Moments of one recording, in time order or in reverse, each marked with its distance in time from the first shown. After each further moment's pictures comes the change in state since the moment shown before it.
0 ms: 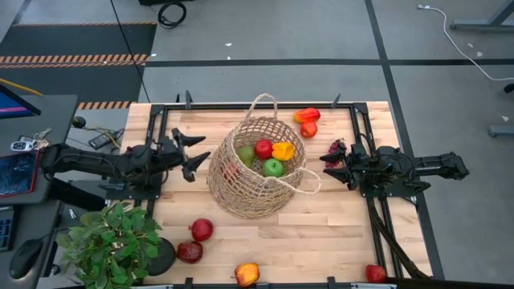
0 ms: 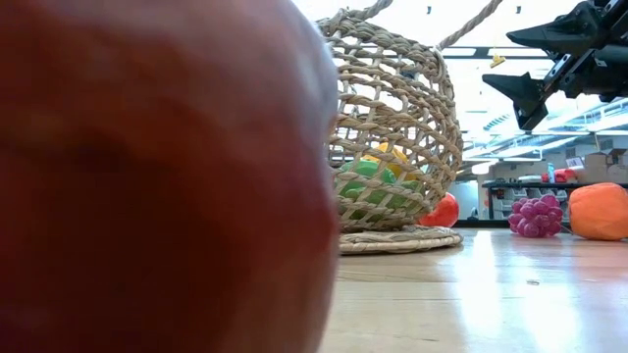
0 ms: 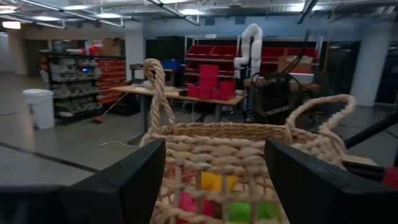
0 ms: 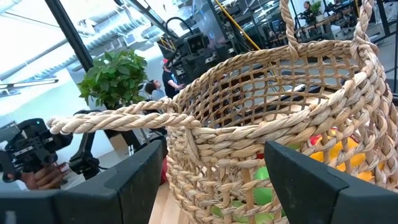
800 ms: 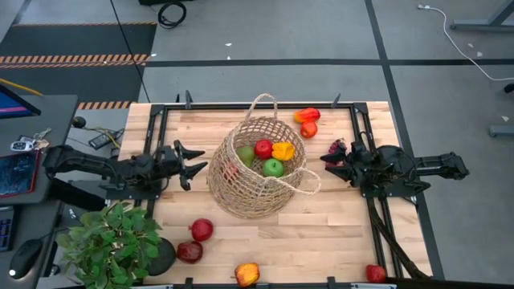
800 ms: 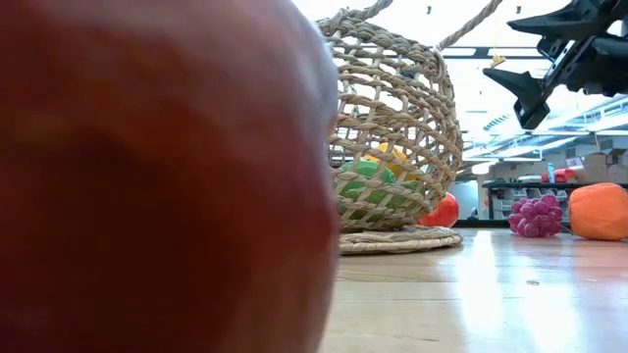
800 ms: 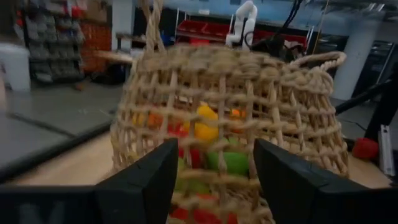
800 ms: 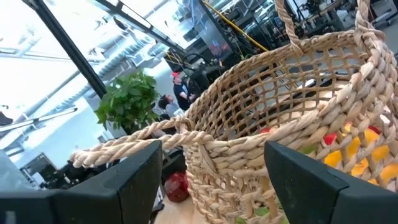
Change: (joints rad) left arm -0.045 -0.138 -0.226 -0.021 0.002 -0.160; right arm 0.000 0.000 0.000 0.048 0.000 0.159
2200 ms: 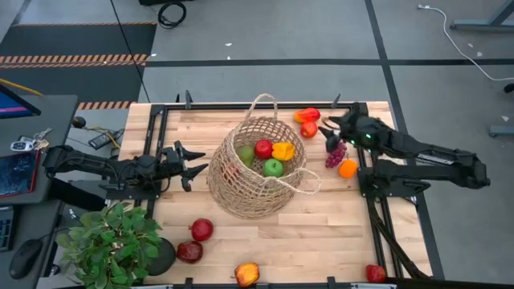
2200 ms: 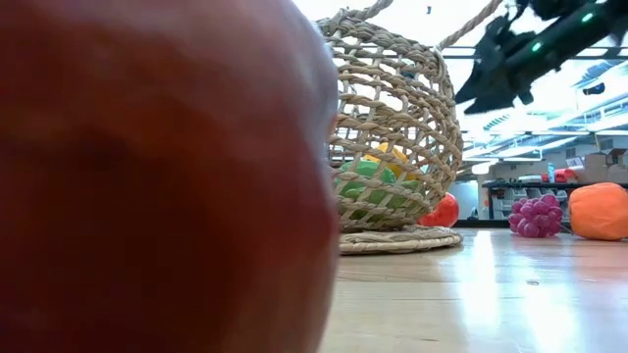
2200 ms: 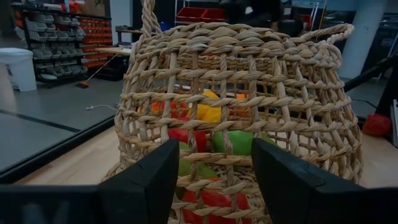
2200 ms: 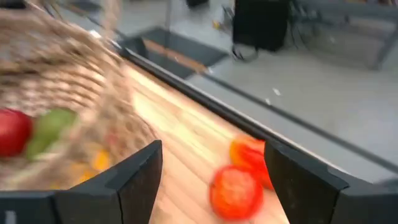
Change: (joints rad) left arm 0.000 0.000 -0.001 -0.058 -0.001 0.057; right arm -0.407 0.542 0.516 -0.568 0.341 -0.383
